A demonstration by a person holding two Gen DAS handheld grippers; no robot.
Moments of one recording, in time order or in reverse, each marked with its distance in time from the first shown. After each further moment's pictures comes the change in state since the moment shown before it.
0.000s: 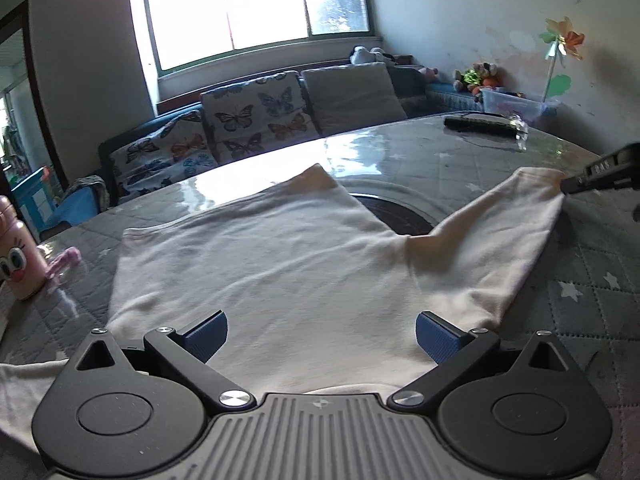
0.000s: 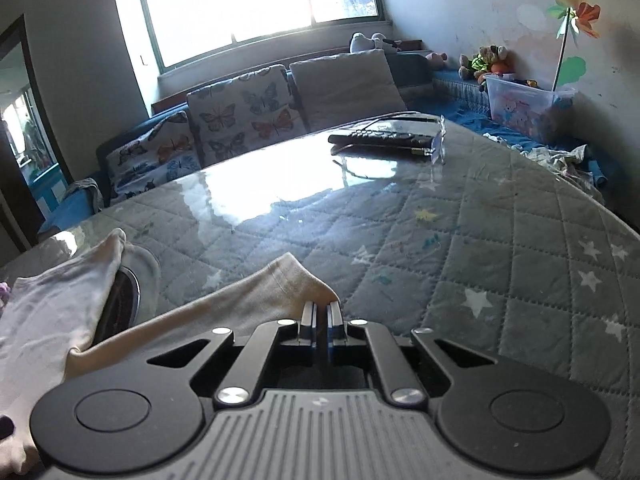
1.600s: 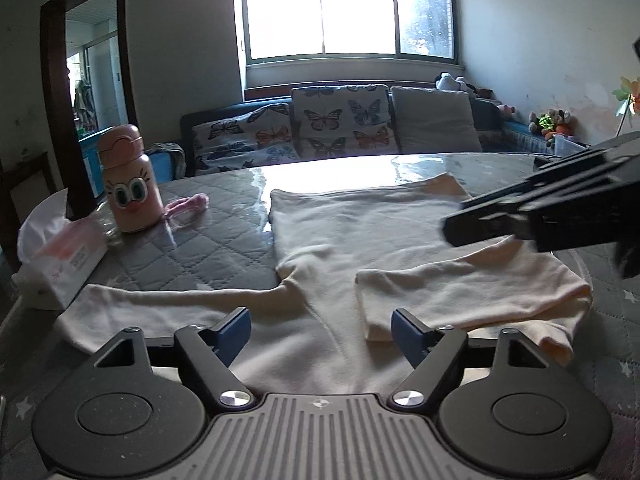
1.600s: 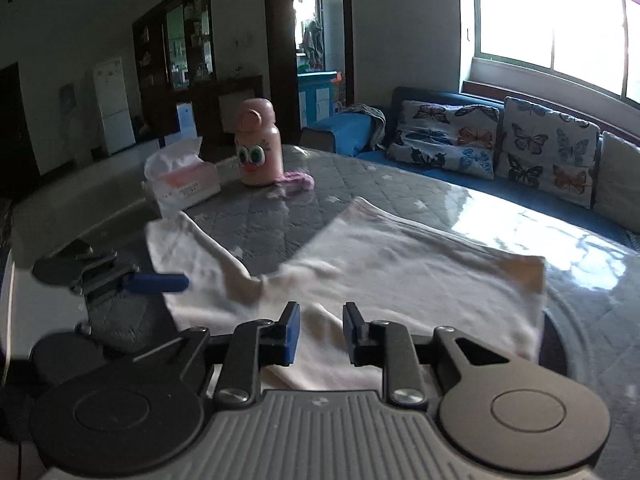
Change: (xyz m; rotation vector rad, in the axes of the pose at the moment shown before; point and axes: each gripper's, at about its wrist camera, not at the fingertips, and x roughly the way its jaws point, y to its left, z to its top) left arm -0.060 0.112 -0.049 -0.206 -0.039 0.149; right arm -0.062 0.297 -0.045 -0.662 0.076 0.601
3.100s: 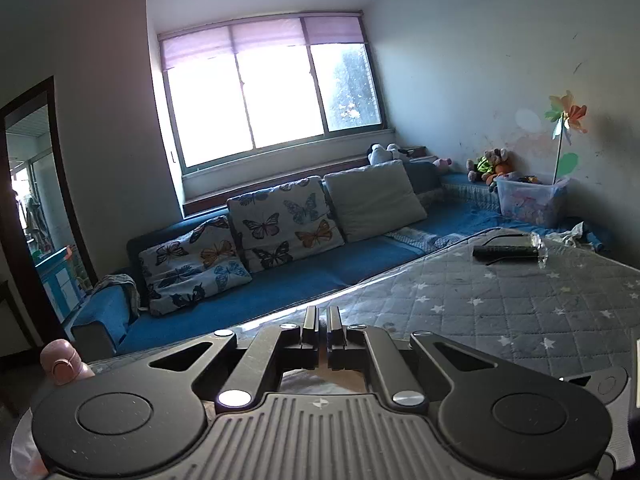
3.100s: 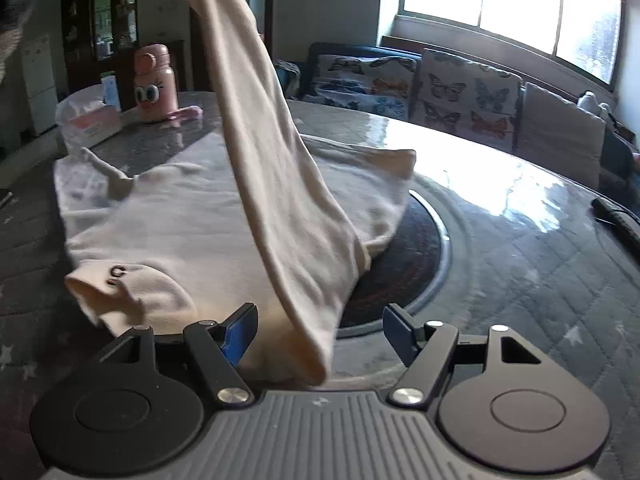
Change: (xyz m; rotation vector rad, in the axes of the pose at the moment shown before) left arm -0.020 -0.082 0.142 0.211 -0.255 -0.106; right arm -0.025 -0.072 -0.079 0.079 0.117 -0.219
